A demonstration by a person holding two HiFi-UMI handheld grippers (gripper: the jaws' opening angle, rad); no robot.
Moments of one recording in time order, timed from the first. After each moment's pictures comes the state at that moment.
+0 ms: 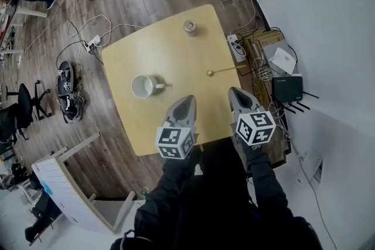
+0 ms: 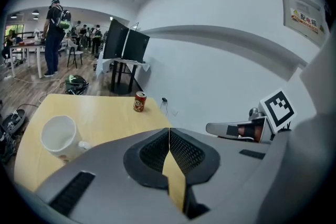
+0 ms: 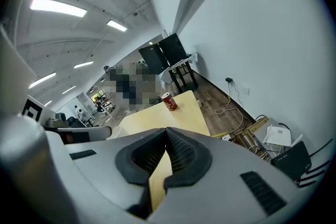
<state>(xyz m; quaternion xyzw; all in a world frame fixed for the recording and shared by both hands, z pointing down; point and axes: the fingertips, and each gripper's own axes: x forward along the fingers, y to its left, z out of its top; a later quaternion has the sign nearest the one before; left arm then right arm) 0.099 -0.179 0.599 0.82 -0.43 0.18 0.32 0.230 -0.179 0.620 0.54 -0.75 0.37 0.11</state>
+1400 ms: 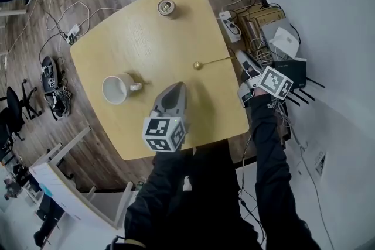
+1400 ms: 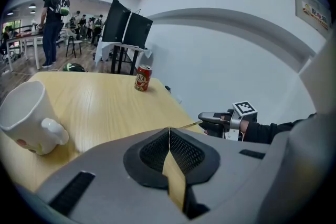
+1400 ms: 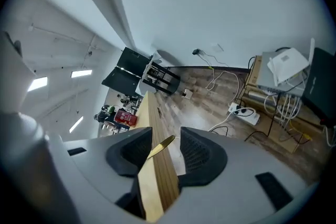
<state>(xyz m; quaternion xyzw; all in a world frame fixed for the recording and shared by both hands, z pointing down) 0.120 -0.209 0.716 0.81 -0.42 0.21 0.35 0.332 -0.259 0.794 0.53 -0.62 0.57 -0.10</state>
